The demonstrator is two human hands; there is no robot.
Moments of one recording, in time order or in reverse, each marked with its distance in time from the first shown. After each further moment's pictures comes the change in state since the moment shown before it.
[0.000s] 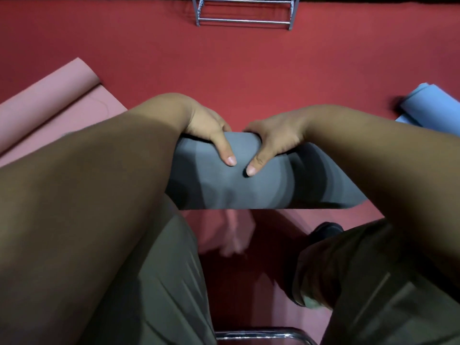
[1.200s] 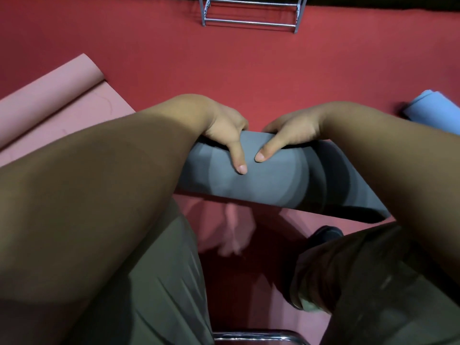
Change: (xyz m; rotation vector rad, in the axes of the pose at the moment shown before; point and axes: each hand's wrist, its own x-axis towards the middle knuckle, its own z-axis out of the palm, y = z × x) left_hand 0.006 0.025 0.006 0.265 0.177 0.050; right_hand -0.009 0.019 -0.008 0.241 -0.072 0.104
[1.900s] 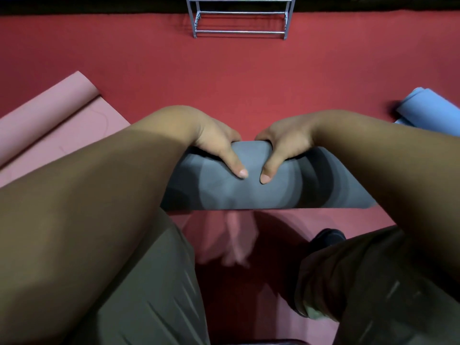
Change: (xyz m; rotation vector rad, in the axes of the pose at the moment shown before) left_hand -0.001 -0.002 0.002 -0.132 -0.105 0.013; right_hand -0.005 0.000 0.000 -0.277 0.120 -0.014
